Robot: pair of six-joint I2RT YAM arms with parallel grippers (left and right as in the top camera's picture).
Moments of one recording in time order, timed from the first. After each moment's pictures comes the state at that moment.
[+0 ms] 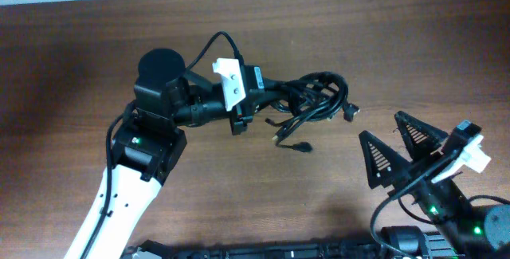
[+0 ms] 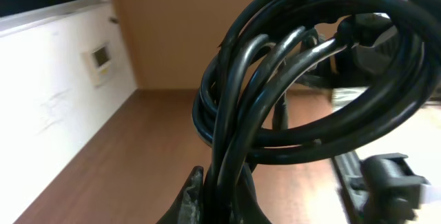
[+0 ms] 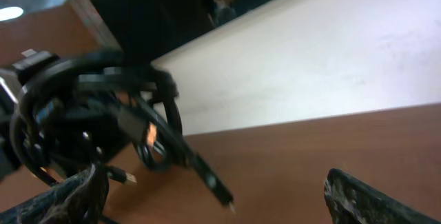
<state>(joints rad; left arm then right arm) -0.42 1.22 1.15 -0.11 1.02 0.26 -0.04 0.29 0.76 -0.38 -0.54 0.53</state>
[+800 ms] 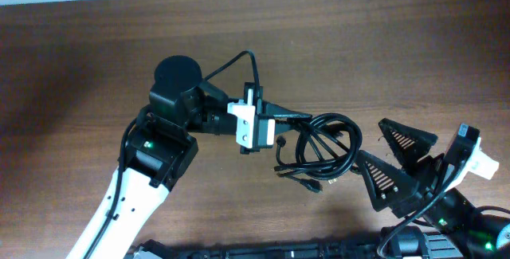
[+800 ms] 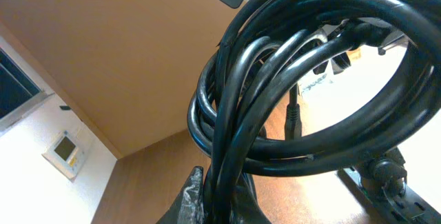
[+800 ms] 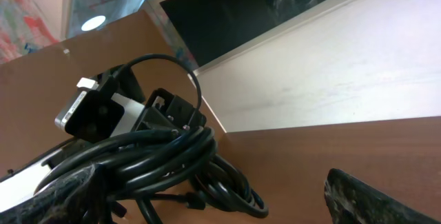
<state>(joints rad) -0.52 1.22 1.15 -0.07 1.16 0.59 -0.04 0.29 0.77 -0.27 -0.74 0.71</state>
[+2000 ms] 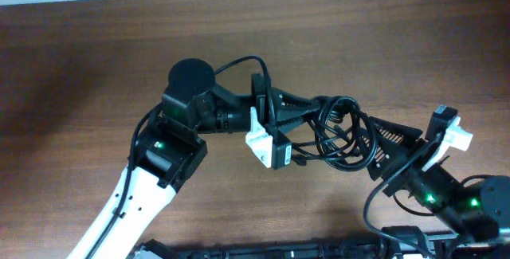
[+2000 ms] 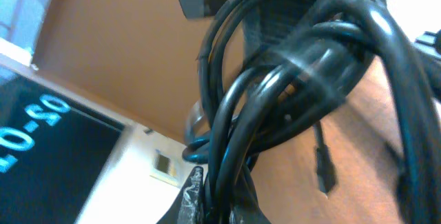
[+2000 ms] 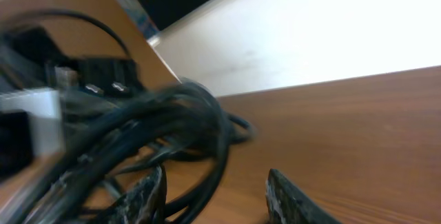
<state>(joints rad) -0.58 1.24 1.15 -0.04 0.97 1.10 -0.04 0.41 0.79 -0.44 -0.71 0.52</state>
